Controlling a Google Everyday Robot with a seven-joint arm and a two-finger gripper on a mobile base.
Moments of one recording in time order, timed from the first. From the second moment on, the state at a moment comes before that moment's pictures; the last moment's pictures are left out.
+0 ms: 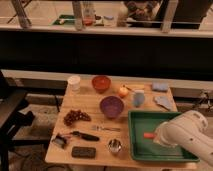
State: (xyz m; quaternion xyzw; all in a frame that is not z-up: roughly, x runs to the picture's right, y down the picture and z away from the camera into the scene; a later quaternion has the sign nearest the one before) arm 0.263 0.233 0.694 -0.21 0.02 0.16 0.96
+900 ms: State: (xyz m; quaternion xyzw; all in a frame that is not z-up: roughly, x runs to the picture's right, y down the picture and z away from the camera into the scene) arm 0.256 0.223 0.689 -0.19 0.02 0.15 0.97
